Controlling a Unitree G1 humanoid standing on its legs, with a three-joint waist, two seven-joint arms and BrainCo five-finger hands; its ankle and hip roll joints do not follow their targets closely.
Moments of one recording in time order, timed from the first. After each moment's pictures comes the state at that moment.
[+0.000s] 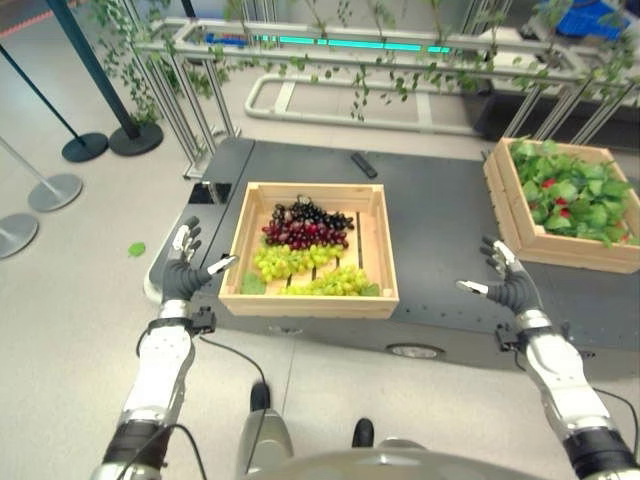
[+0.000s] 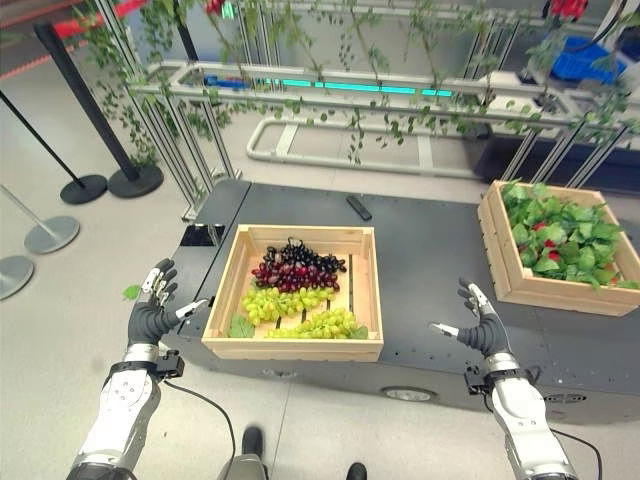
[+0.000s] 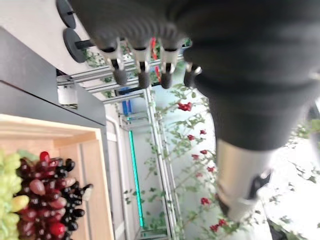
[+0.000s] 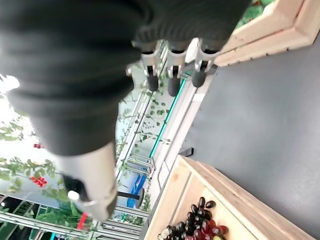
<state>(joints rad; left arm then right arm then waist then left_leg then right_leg) -0.01 0.40 0.02 0.22 -0.22 -0.34 0.20 0.00 -0.51 0.01 0.25 0.14 -0.26 -0.07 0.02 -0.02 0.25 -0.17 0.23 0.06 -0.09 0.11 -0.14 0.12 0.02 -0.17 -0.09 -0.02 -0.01</state>
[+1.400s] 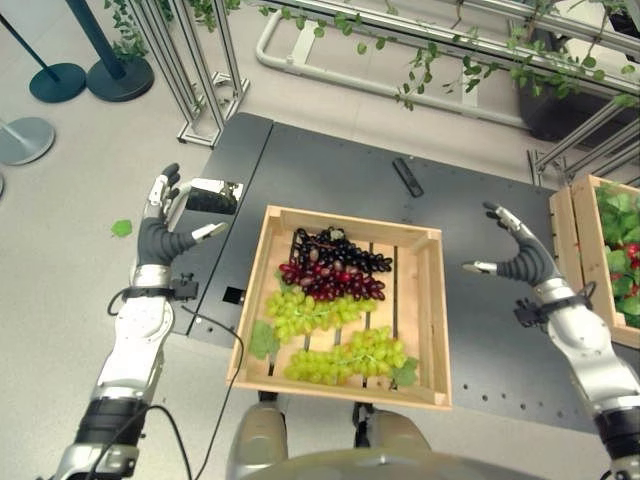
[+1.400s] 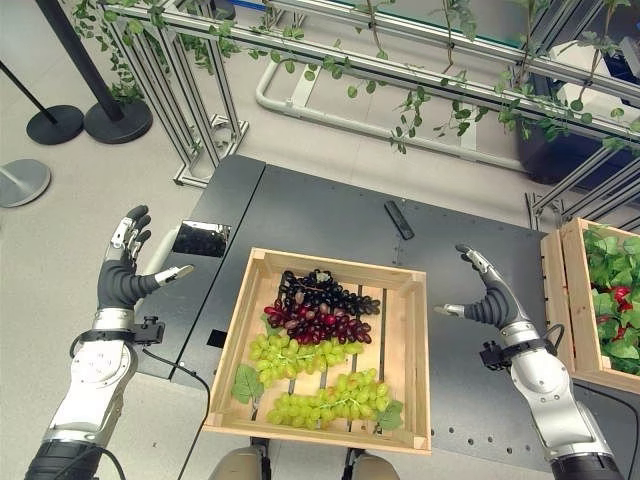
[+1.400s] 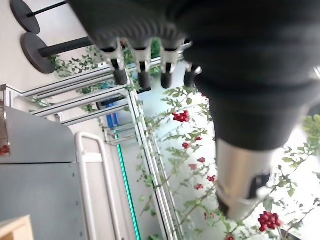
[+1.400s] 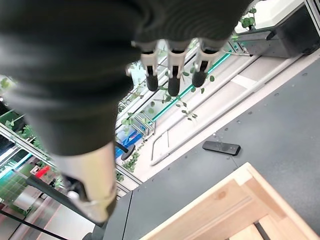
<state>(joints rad) -0.07 0.52 0.05 0.06 -0.13 -0.36 0.20 0.03 -0.66 -0.06 0.09 -0.08 -0.26 0.00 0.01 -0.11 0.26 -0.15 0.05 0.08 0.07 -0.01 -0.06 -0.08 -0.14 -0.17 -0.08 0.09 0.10</state>
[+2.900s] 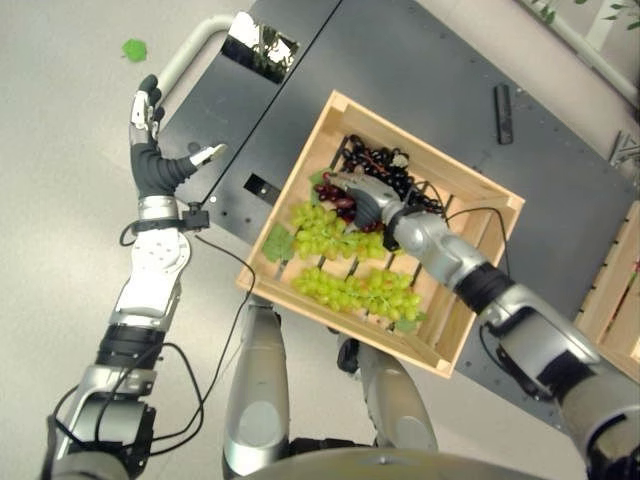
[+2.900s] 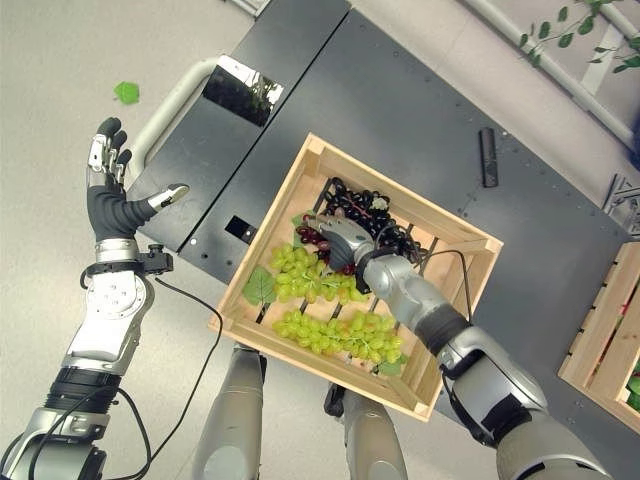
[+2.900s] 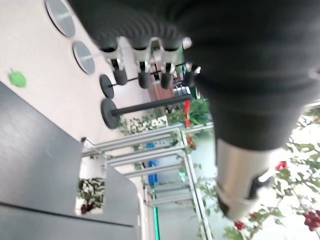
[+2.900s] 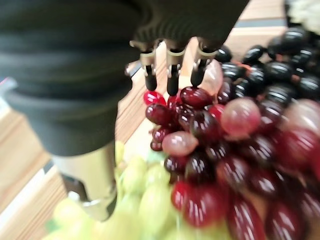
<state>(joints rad) -0.41 0.56 -0.03 0.11 -0.13 -0.33 0.42 -0.91 -0.40 0.64 0.67 -0.53 -0.07 -0.04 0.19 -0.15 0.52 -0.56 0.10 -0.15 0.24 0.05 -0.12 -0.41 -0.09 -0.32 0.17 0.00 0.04</state>
